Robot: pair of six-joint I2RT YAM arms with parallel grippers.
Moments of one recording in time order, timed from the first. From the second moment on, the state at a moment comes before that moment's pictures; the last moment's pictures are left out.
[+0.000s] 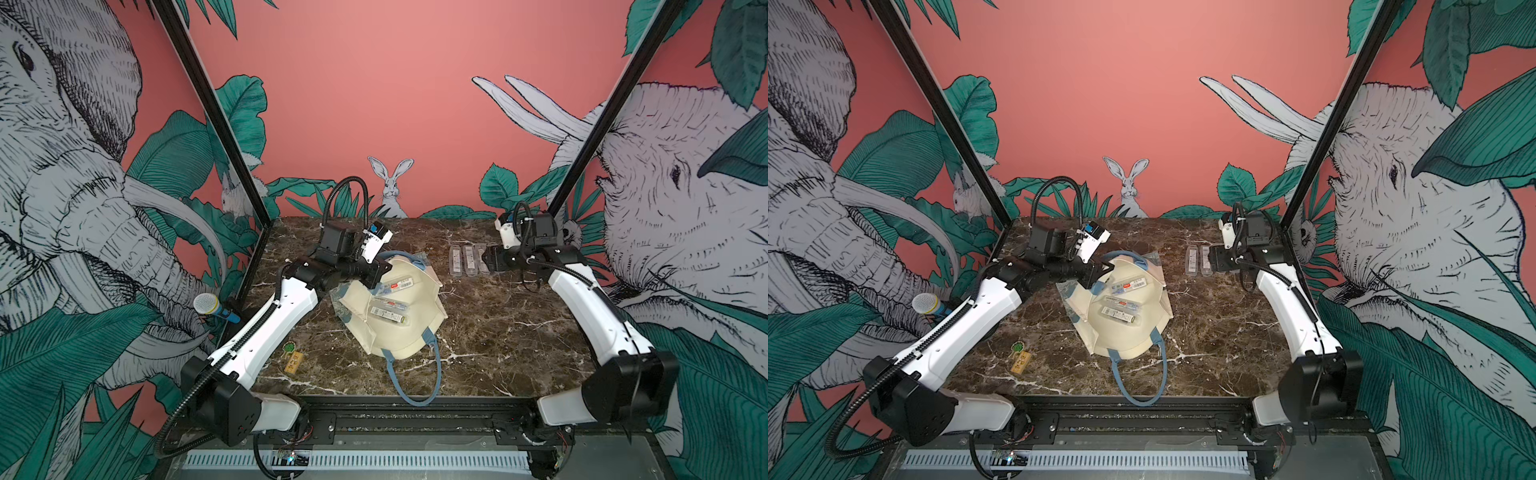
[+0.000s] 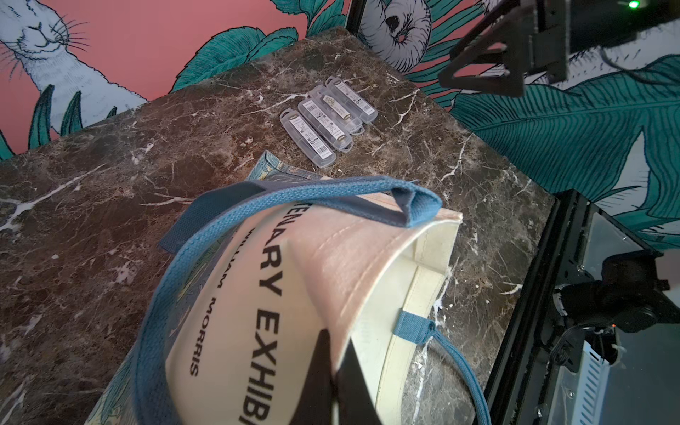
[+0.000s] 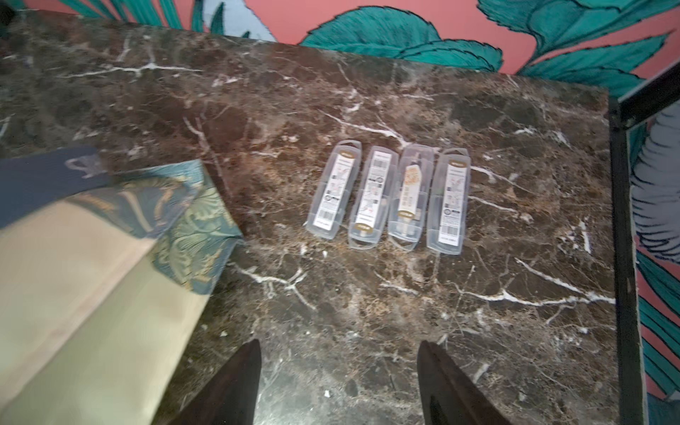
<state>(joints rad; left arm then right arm) -0.51 1.35 1.31 -0.61 0.45 0.07 0.19 1.38 1.35 -0.76 -0.14 -0.05</state>
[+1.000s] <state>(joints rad) -0.51 1.35 1.31 -0.63 0.43 0.05 0.77 1.09 1.14 -0.64 -0.16 -0.25</state>
